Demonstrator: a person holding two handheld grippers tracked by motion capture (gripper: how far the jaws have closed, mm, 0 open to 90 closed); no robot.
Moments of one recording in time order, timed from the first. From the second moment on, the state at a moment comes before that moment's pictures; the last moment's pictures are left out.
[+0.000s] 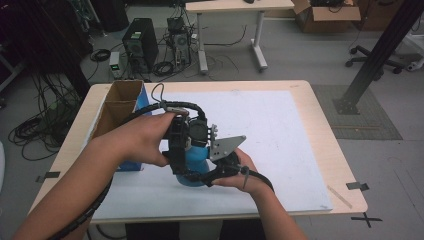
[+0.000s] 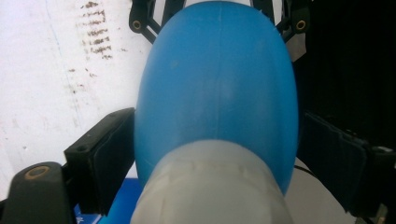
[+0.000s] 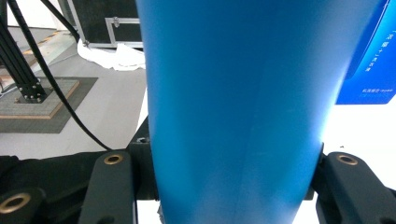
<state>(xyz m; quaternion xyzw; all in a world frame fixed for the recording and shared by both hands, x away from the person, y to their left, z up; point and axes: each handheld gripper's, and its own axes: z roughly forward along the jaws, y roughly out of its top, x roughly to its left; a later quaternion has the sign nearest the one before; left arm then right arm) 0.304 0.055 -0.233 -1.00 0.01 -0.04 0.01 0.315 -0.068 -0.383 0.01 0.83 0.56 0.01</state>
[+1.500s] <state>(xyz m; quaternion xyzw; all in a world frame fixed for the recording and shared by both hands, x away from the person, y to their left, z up) 0.304 0.056 -0.230 -1.00 0.03 -0.05 0.02 0.312 -0.063 -0.378 0.01 0.83 0.56 0.01</state>
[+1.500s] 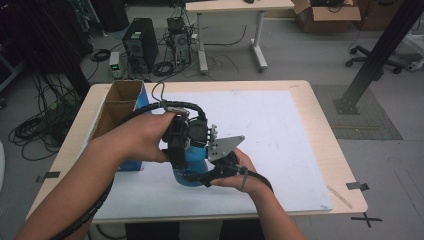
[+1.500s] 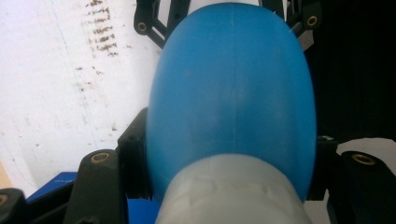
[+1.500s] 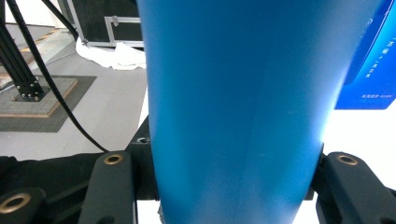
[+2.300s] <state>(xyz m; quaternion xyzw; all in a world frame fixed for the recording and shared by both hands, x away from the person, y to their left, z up) 0.297 0.047 -0.220 -1.00 0.02 -0.06 0.04 0.310 -0.068 -0.375 0.00 0.82 0.58 0.02</state>
